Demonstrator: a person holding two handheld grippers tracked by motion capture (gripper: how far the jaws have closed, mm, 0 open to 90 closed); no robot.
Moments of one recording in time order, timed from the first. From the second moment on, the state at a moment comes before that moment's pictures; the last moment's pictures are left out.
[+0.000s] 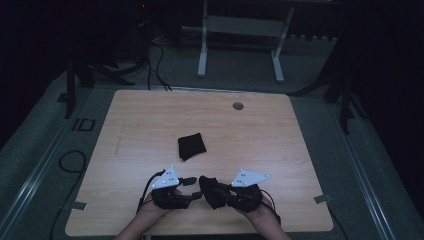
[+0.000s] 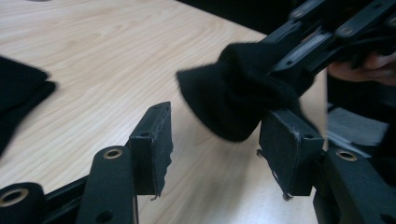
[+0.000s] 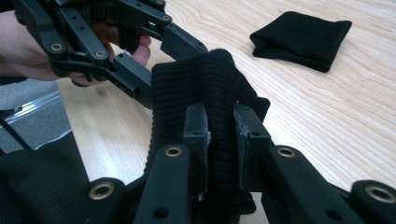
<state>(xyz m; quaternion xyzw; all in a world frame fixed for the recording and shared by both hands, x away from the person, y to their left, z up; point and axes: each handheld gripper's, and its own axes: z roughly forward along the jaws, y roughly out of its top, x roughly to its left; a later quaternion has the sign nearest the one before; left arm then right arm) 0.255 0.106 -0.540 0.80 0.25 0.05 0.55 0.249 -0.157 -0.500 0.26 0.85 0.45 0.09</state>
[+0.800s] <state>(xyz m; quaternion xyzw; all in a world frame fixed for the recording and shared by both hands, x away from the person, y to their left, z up) 0.253 0.100 -0.536 0.80 0.25 0.05 0.54 0.250 -0.161 -0.494 0.25 0.85 0.46 0.07</state>
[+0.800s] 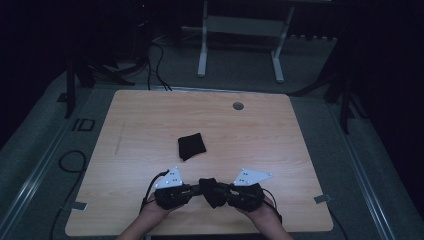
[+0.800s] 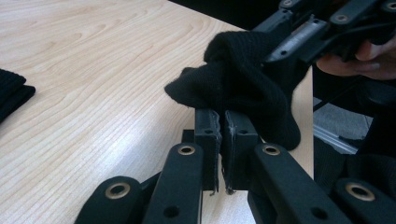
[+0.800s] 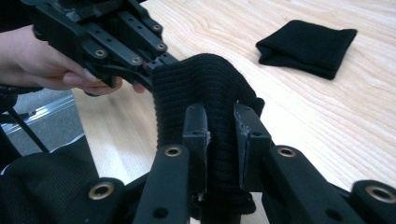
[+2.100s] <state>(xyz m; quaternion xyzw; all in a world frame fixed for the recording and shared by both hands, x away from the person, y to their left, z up) 0.268 0.139 -0.553 0.86 0.30 -0.01 0.42 0.284 -0.260 -0.530 0.41 0.81 0.41 0.11</state>
